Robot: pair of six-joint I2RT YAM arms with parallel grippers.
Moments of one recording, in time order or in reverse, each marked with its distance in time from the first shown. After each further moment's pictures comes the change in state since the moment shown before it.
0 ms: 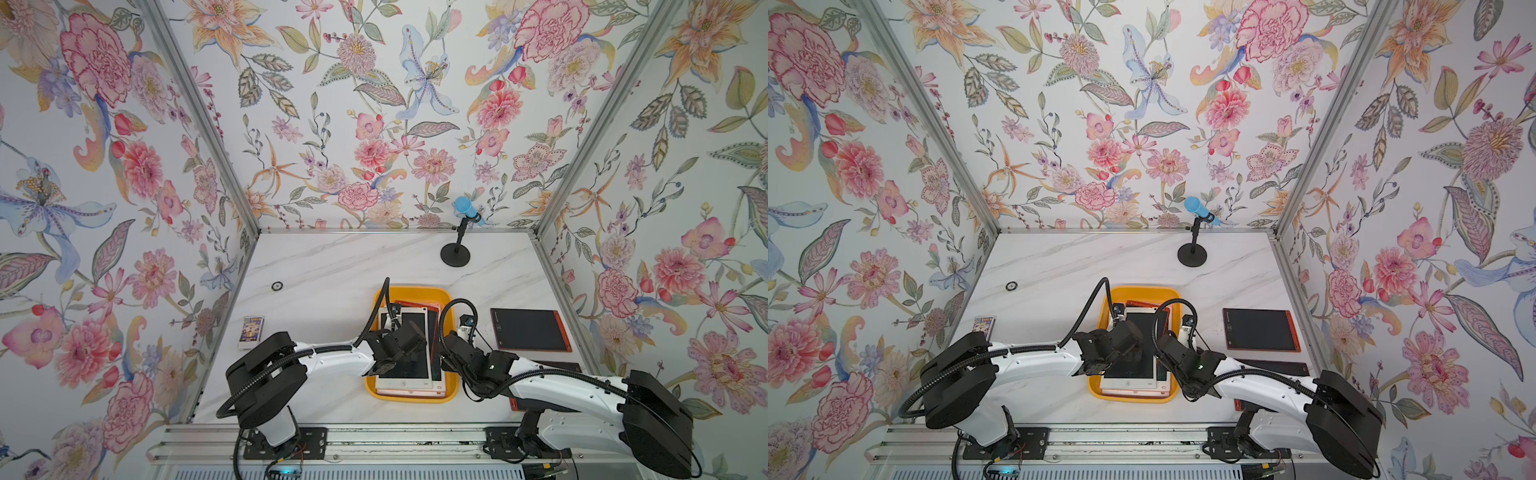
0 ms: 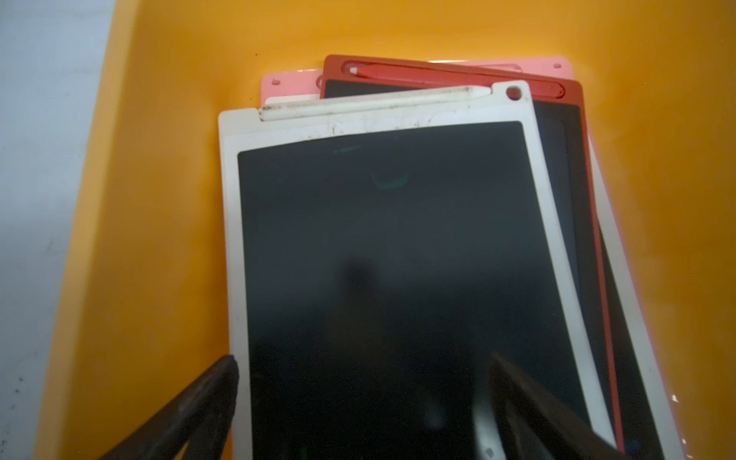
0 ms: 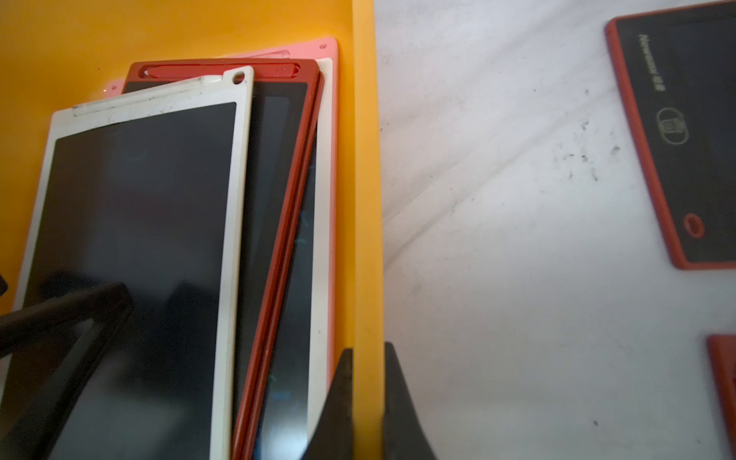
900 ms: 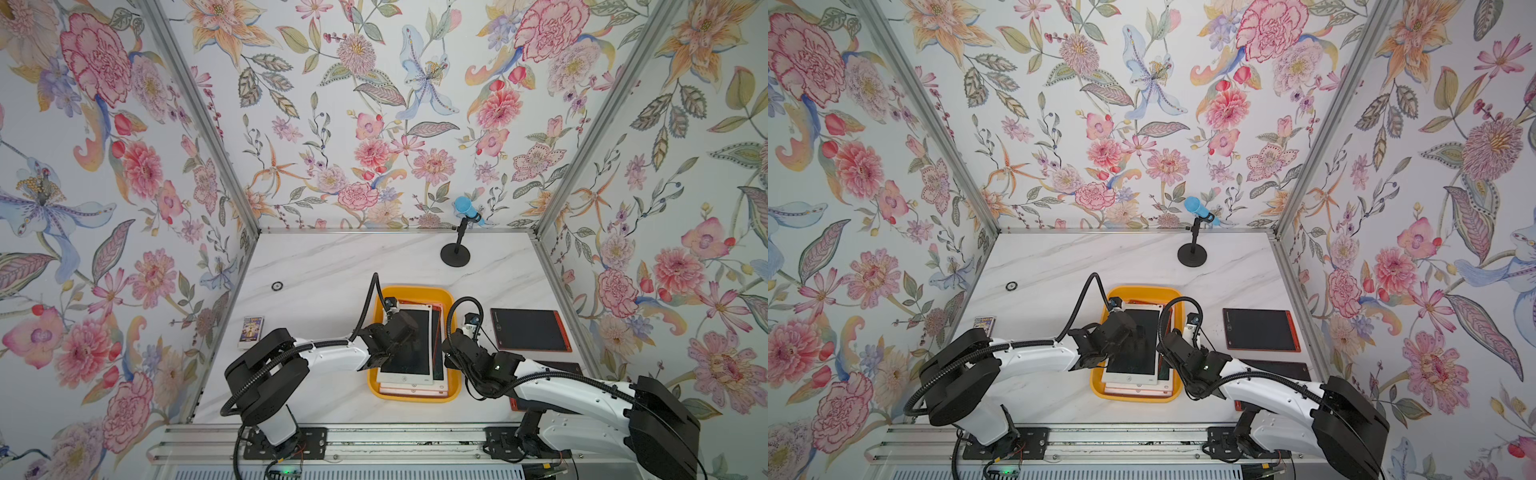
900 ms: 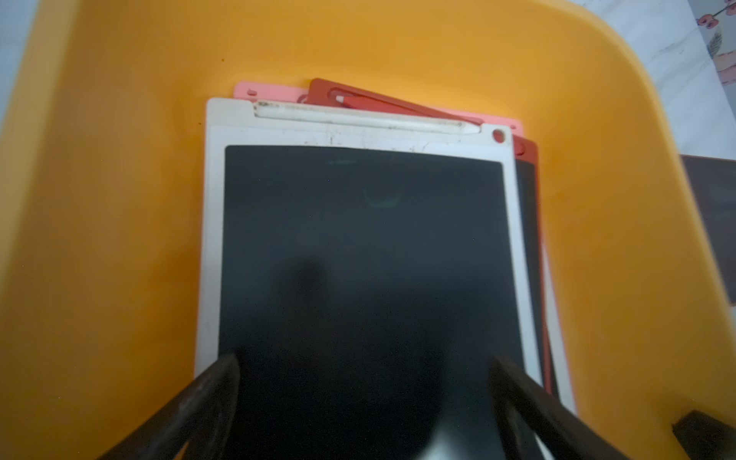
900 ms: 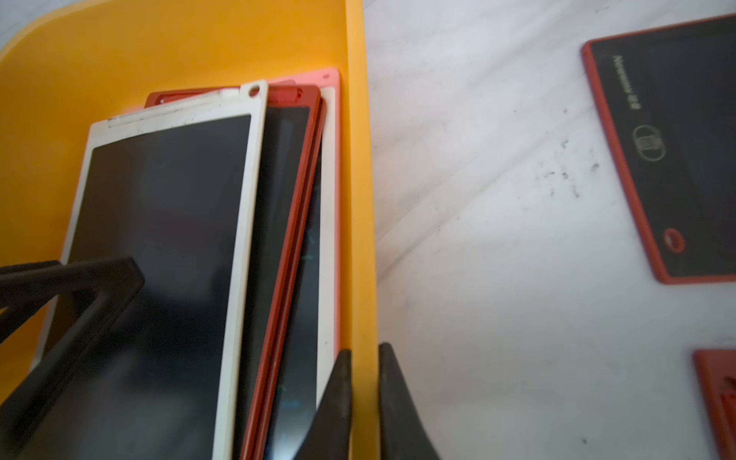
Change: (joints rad) left arm 0.085 0.002 -0.046 0.217 0.171 -0.027; right arm -0.052 -0.041 -0.026 0.039 0.010 -0.031
